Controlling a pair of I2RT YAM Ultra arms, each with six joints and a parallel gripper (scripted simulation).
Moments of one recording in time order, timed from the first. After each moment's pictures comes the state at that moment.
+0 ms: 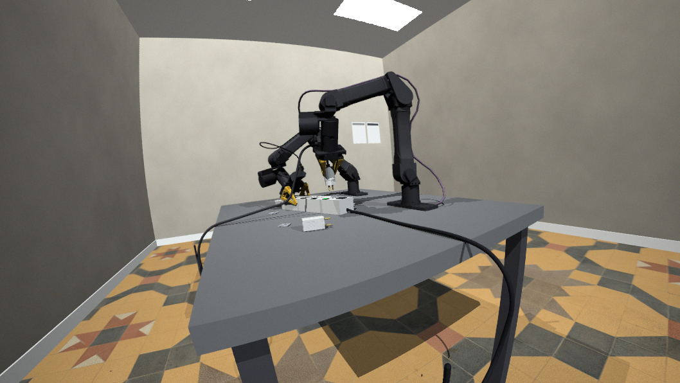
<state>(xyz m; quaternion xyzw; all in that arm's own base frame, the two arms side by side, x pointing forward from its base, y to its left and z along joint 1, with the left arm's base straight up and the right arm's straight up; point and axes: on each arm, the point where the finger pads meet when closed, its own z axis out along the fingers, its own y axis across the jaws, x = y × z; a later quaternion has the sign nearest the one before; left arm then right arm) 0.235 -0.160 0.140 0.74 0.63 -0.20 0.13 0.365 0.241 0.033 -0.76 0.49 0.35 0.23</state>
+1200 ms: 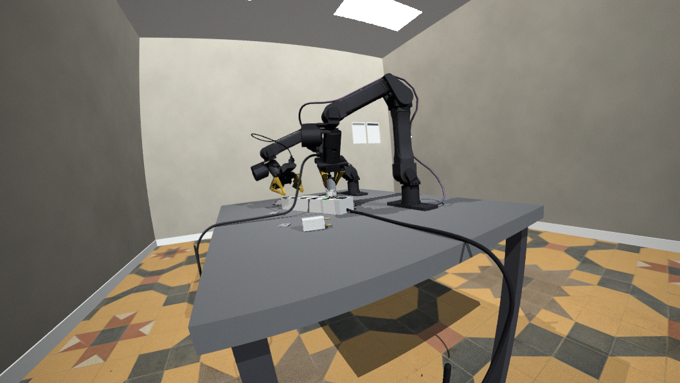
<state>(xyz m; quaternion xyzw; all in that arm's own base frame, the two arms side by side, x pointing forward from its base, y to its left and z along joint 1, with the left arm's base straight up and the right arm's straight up) 0.234 -0.159 0.102 0.74 0.63 -0.20 0.15 0.389 0.189 0.072 -0.76 0.50 0.35 0.22</state>
